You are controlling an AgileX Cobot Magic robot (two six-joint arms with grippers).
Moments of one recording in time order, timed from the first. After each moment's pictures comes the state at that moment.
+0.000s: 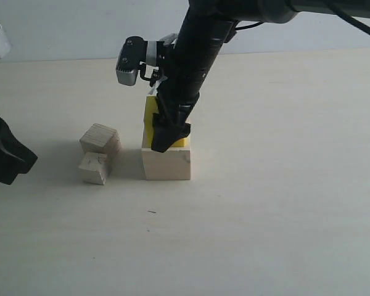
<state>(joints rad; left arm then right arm) -0.51 1.13 -0.88 -0.19 0.99 0.20 0.58 2.17 -1.77 0.38 1.09 -1.09</state>
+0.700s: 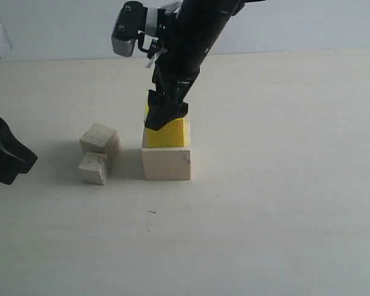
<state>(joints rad) -0.51 1.13 -0.88 -0.19 0.99 0.20 0.58 2.08 -1.77 0.38 1.05 -1.06</state>
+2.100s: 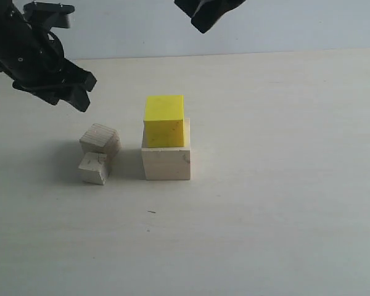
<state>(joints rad) -0.31 1.80 -1.34 -0.14 0.88 0.18 0.58 1.72 -1.77 0.15 1.22 -0.39</state>
